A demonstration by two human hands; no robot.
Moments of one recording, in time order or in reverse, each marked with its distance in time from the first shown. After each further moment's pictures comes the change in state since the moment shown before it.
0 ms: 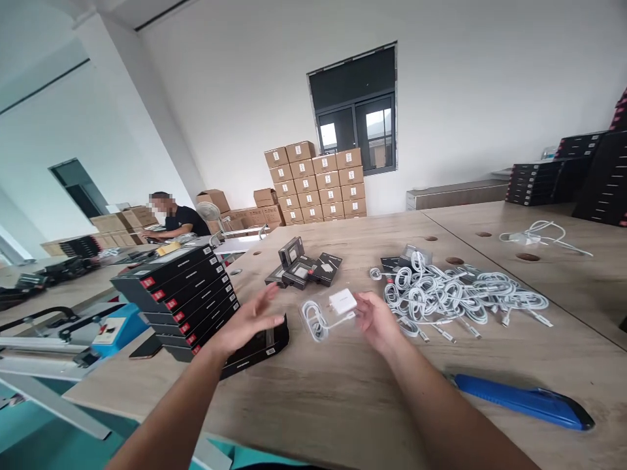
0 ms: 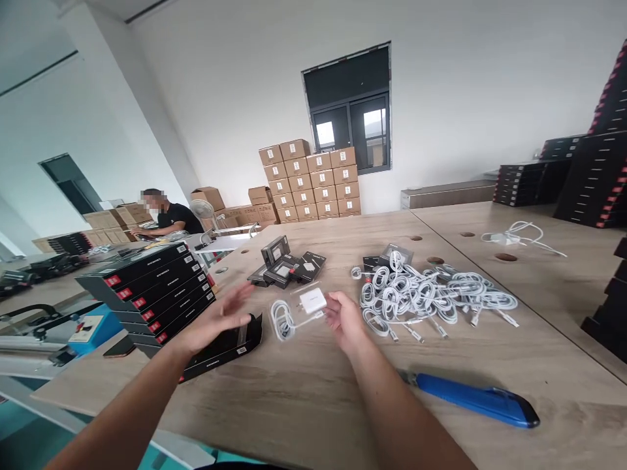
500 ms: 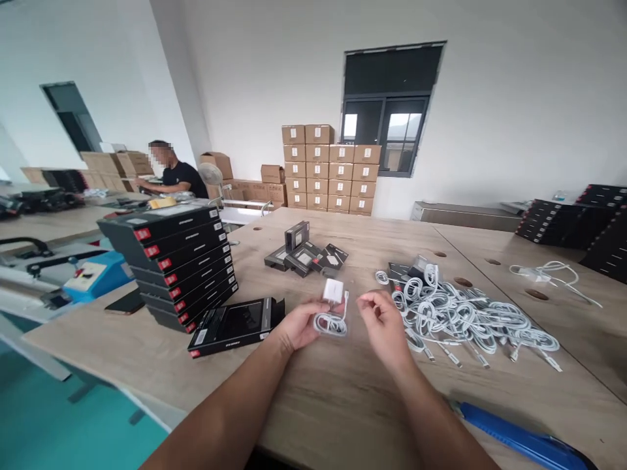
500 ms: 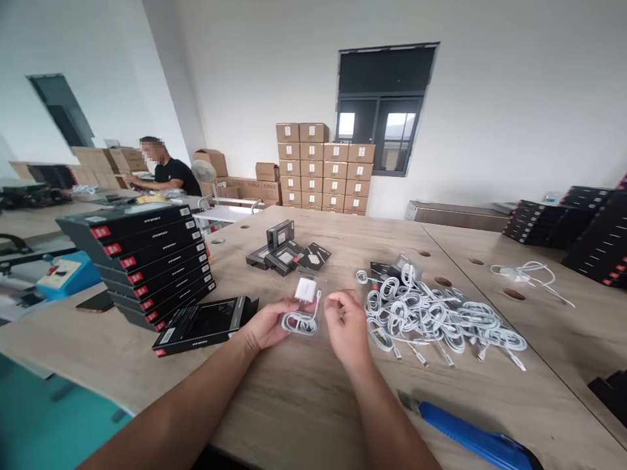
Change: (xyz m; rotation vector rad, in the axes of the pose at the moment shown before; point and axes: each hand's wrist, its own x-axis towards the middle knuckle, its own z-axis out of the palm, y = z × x) left_hand 0.043 -0.020 0.130 -1.217 -0.266 -0.105; right_hand -0.019 0.001 -0.004 -0.776 0.000 -0.582
